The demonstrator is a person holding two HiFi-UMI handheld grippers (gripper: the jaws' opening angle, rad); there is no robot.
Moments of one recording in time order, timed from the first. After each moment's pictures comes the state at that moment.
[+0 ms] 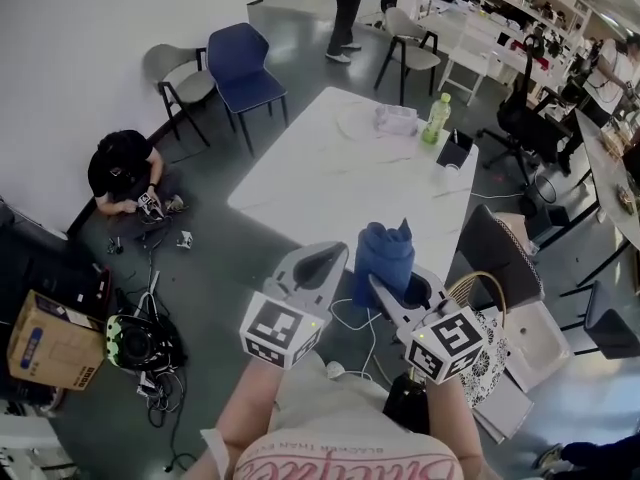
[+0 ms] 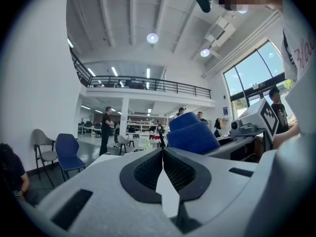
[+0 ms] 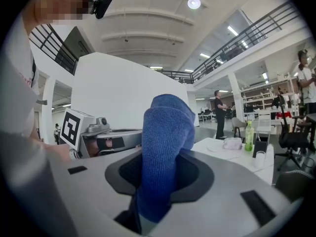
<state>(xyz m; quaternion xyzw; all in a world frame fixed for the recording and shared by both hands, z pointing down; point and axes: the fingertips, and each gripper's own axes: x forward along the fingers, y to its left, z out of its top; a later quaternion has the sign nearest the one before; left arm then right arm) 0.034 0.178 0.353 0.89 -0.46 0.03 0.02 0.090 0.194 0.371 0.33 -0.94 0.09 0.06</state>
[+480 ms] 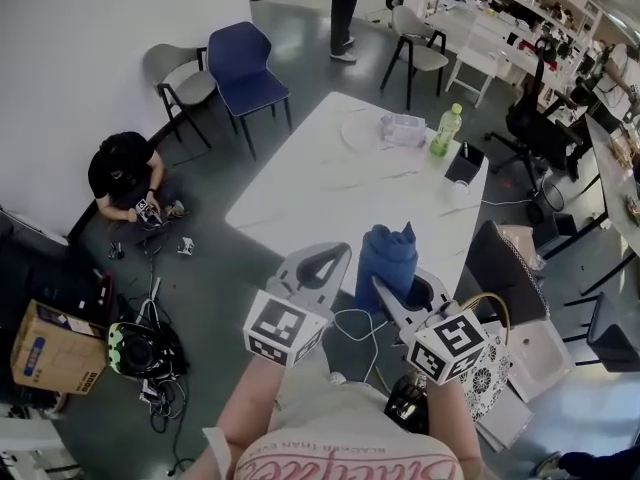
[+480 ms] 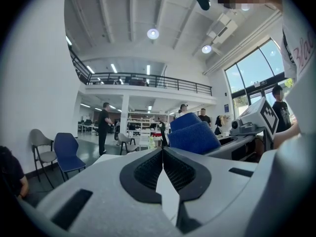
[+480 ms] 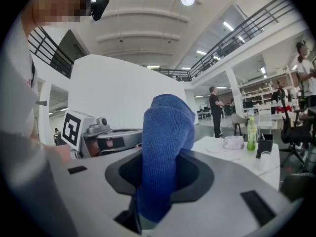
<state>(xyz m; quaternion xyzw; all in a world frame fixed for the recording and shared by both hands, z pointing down) 0.026 0.100 0.362 0.89 -0.46 0.04 0.02 0.084 0.118 0.381 0.33 -0.93 0.12 0.06</state>
